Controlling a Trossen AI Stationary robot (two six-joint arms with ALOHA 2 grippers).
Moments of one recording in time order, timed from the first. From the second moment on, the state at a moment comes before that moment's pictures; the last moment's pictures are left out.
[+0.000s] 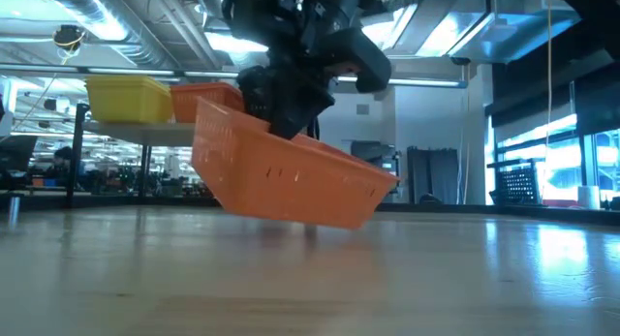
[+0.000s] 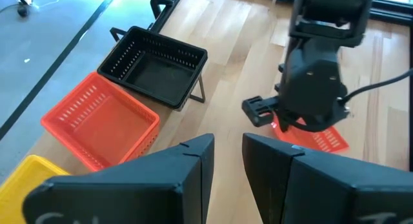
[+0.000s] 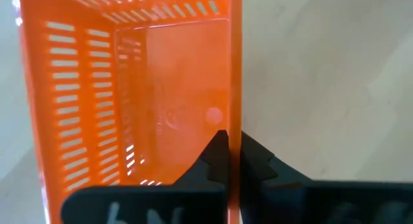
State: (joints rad) left arm -0.24 1.15 1.79 -1.37 -0.49 -0.41; right arm 0.10 2.20 1.88 -0.86 -0.13 -0.62
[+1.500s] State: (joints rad) left arm -0.24 1.17 1.29 -0.94 -0.37 -0.86; right arm 0.06 1.86 2.29 -1.33 -0.26 -0.43
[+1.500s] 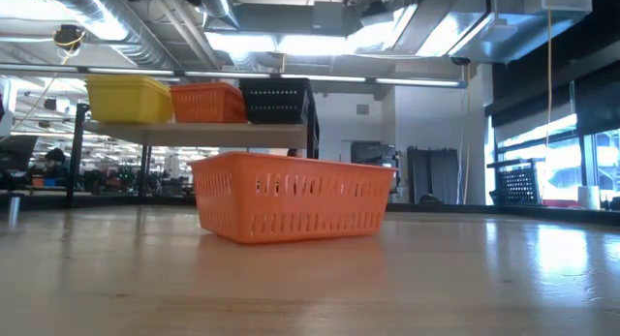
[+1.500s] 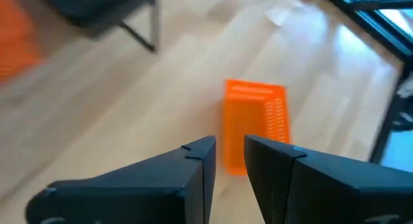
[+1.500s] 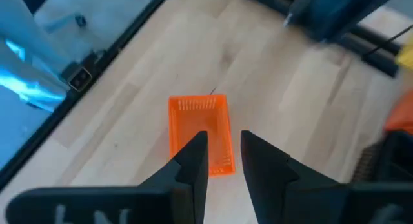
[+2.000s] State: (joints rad) left arm -0.24 1.45 1.15 -0.67 -0.25 -0.86; right arm 0.06 1.63 2.29 -1.29 -0.26 -0.34
